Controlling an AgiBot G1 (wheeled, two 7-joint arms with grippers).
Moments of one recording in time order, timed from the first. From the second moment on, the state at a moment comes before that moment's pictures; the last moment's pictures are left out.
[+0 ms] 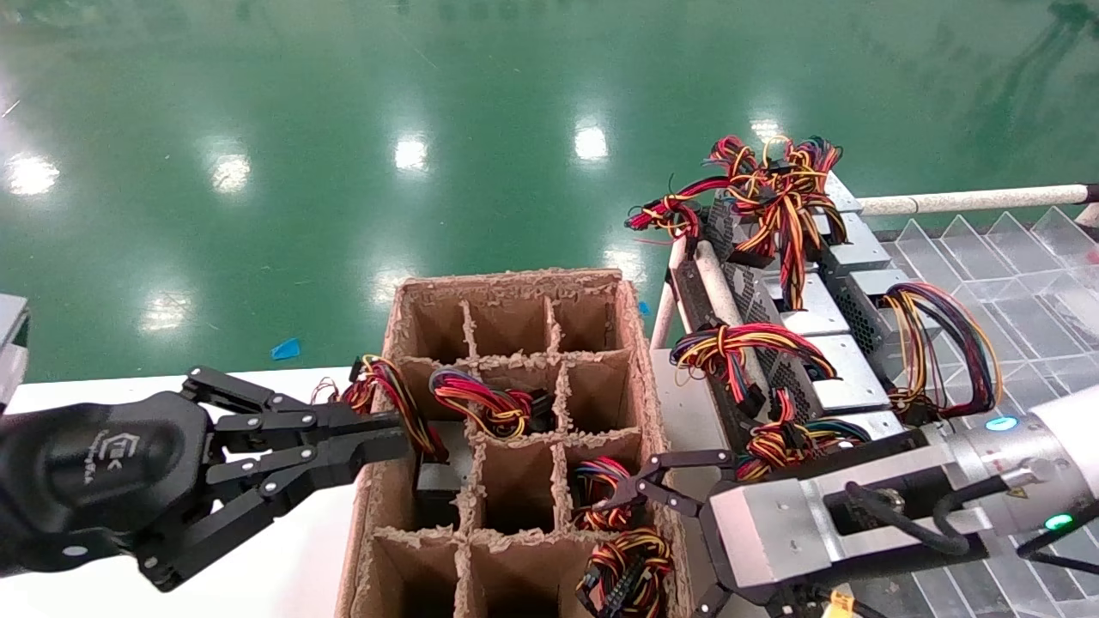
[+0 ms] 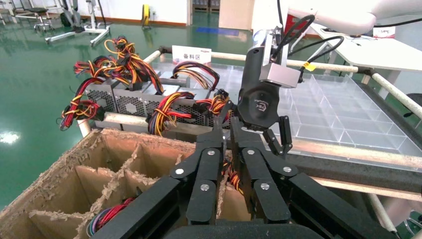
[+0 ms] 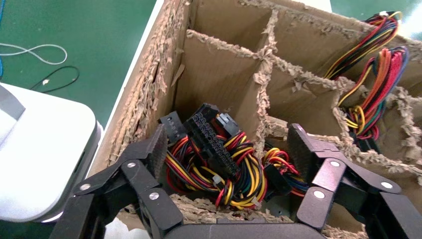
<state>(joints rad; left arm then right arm) -1.10 0.54 0.43 -1.23 0.61 1.41 -0.10 1.49 -0.77 -0.76 1.08 -1.18 -1.58 -0.17</state>
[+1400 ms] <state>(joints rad) -1.10 0.54 0.43 -1.23 0.61 1.41 -0.10 1.68 -0.80 -0.98 1.13 -1.17 -1.56 -0.21</state>
